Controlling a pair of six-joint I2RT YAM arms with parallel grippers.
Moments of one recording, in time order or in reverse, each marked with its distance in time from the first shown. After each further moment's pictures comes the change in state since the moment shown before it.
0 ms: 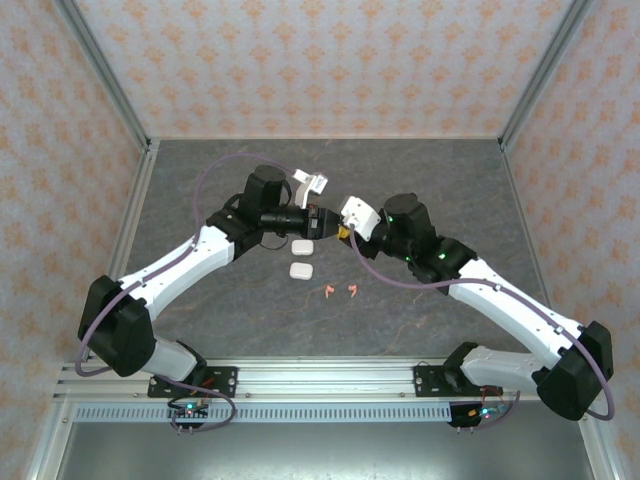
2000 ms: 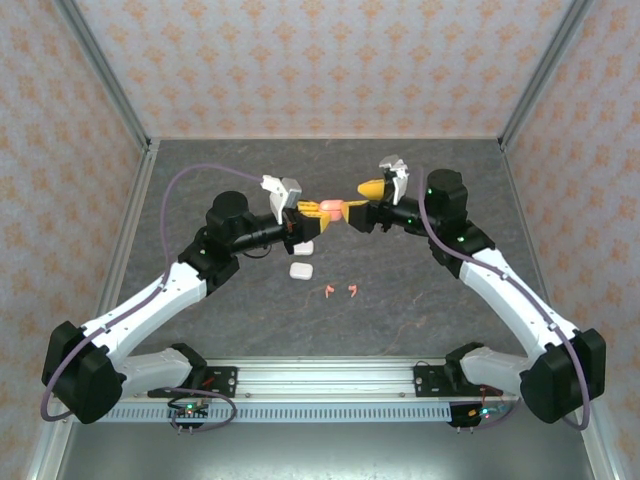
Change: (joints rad) left arm -0.011 -0.288 -0.272 0.373 -0.174 0.290; right arm -0.299 0.029 -0.002 0.294 -0.598 0.678
